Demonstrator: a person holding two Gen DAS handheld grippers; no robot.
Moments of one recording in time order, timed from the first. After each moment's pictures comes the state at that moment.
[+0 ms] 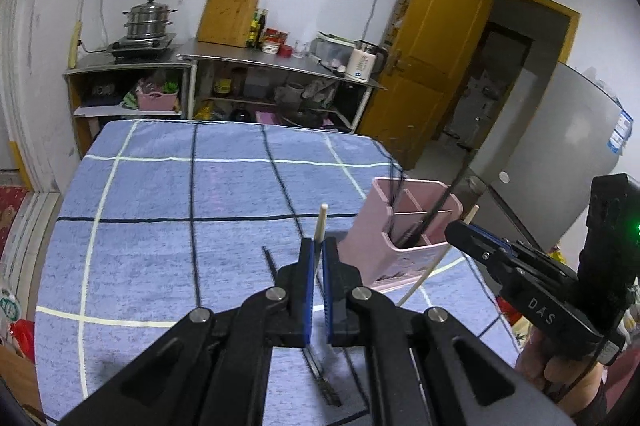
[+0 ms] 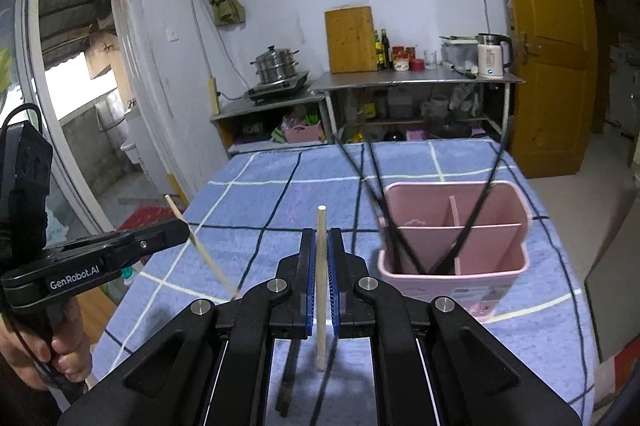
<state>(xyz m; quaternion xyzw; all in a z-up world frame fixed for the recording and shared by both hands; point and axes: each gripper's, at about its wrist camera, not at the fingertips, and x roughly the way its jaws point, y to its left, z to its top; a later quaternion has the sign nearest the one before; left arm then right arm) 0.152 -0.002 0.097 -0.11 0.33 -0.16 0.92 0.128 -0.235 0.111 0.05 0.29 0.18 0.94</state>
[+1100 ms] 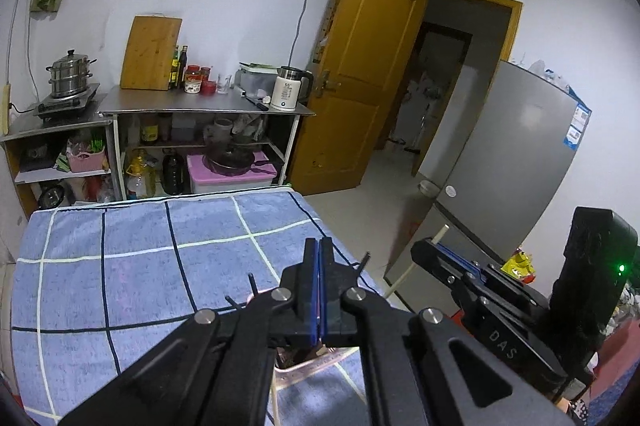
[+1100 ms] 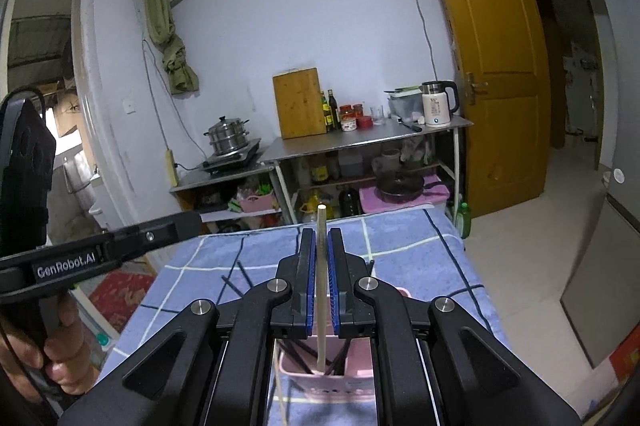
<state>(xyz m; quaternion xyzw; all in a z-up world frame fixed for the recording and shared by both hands) 0.220 -0.109 0.190 -0.08 0.28 -0.26 0.92 0.174 -0.320 0.175 0.09 0.21 0.11 0.97</state>
